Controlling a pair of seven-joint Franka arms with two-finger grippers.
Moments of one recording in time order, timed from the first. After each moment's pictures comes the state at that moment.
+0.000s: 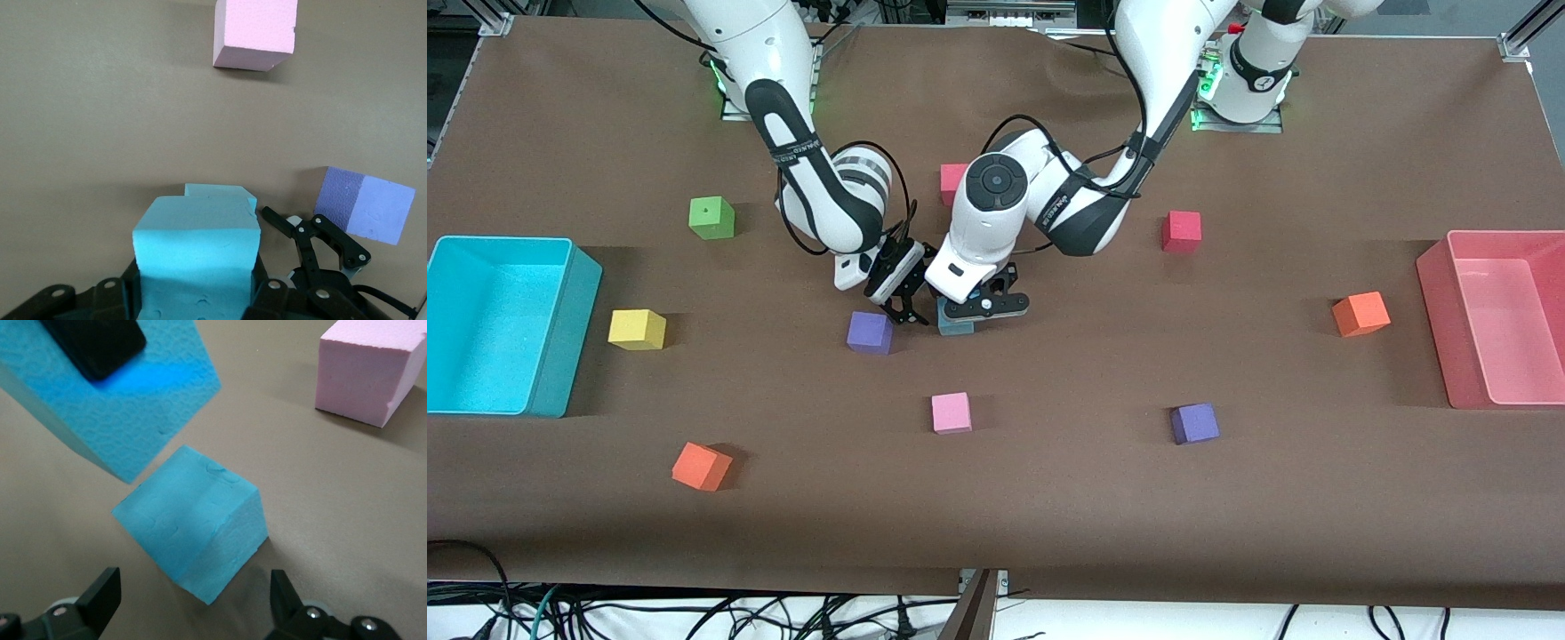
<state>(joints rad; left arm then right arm) -0.78 0.78 -0.02 -1.28 -0.13 2.19 -0.93 0.59 0.58 0.09 -2.03 2.15 2.80 -2.19</state>
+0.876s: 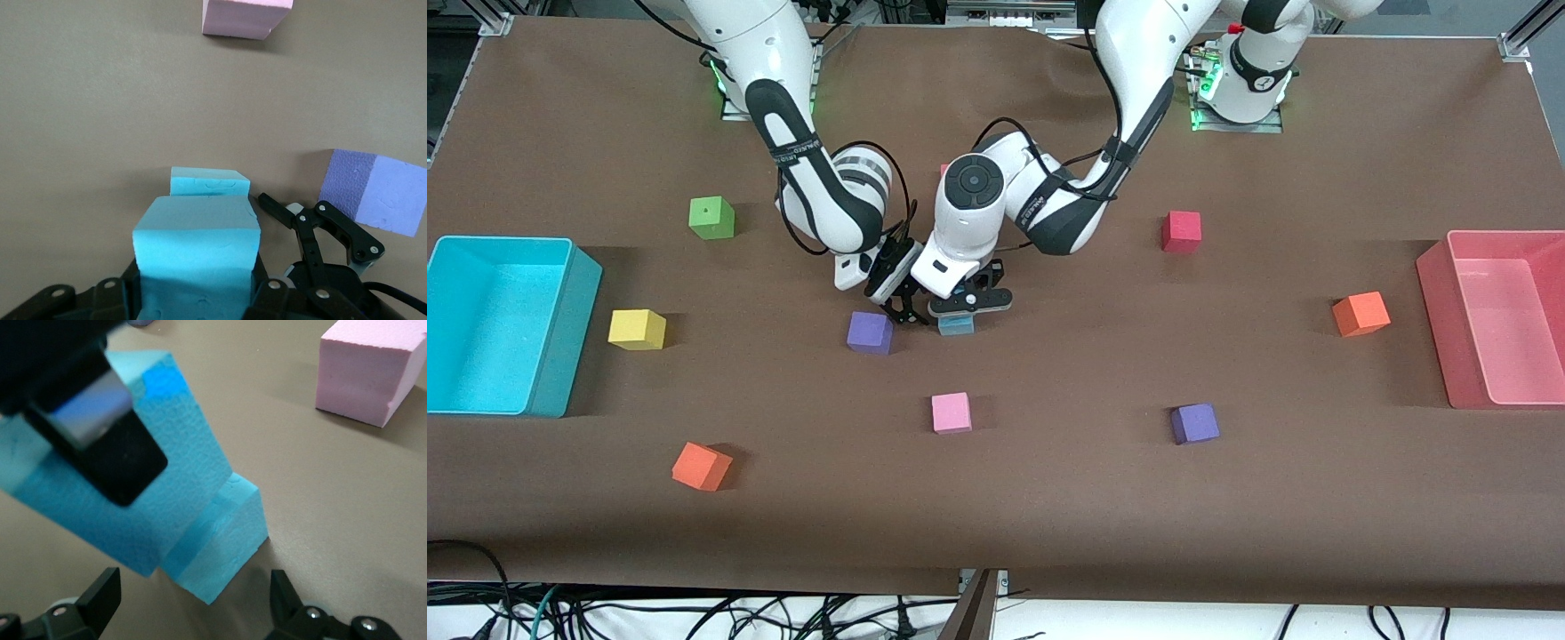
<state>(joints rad) -0.82 0.83 -0.01 -1.26 -0.13 2.20 -0.96 0.59 0.58 0.09 -2.03 2.15 2.80 -2.20</state>
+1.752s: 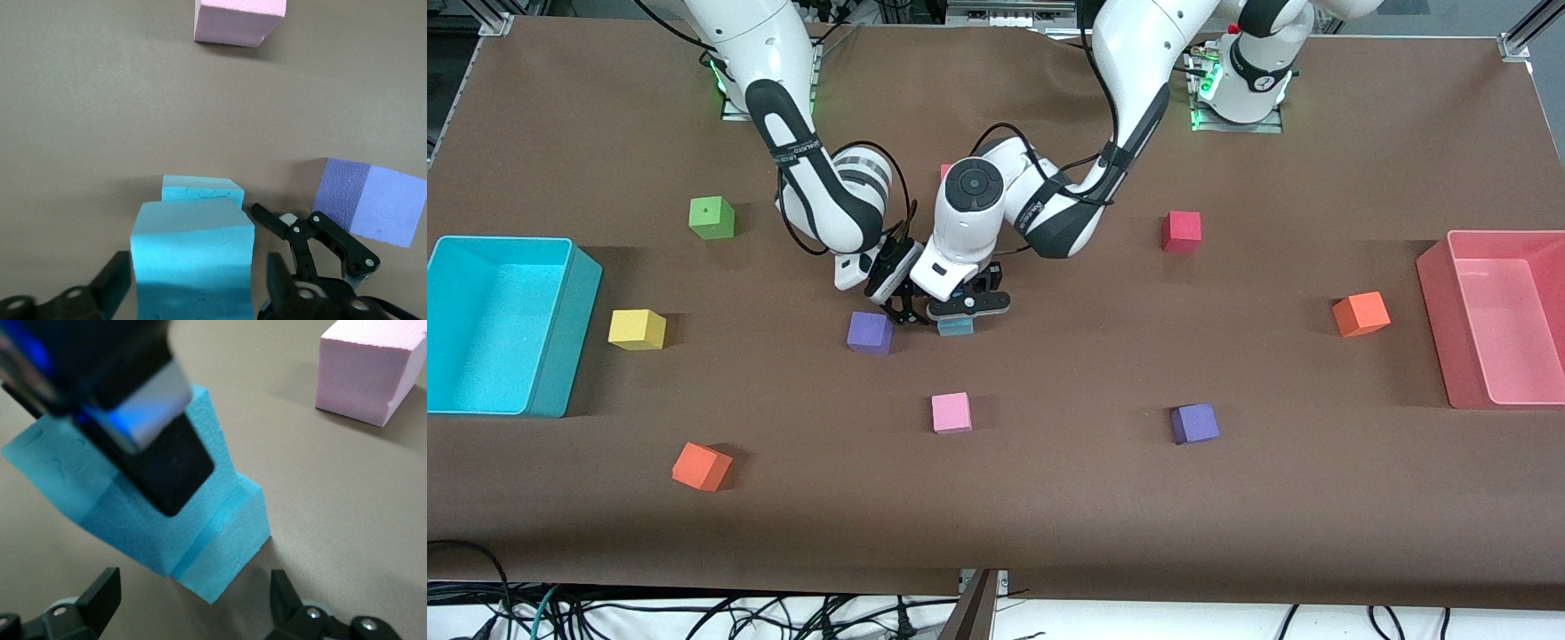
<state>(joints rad) -0.83 0.85 0.00 -1.25 -0.13 2.24 -0.96 0.59 0.58 0.09 -2.03 2.15 2.80 -2.20</state>
